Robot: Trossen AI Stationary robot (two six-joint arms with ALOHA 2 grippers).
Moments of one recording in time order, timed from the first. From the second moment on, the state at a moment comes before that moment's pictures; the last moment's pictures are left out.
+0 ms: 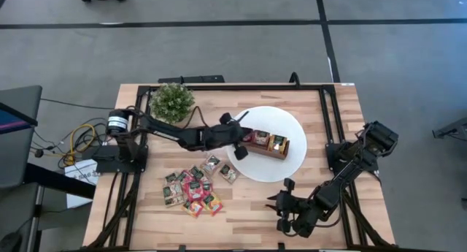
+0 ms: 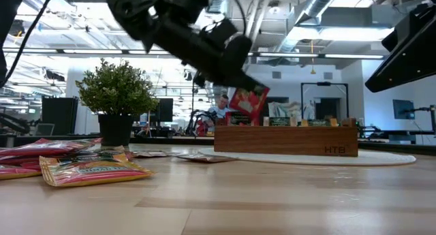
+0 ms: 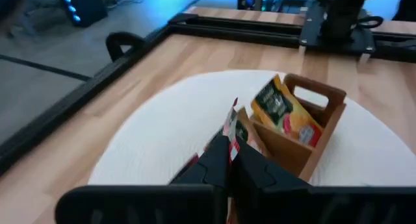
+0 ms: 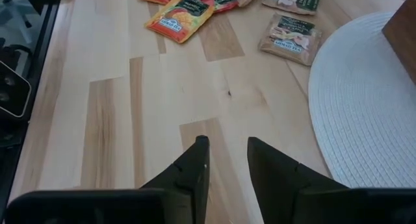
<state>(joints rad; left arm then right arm) 0.03 1.83 0.99 0.50 -0.39 -0.09 0.85 1.71 0.89 -0.17 0.73 0.79</state>
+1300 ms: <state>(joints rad) -0.03 1.80 0.91 0.64 -0.55 0.17 0.84 1.71 0.89 -0.15 0.73 0.78</state>
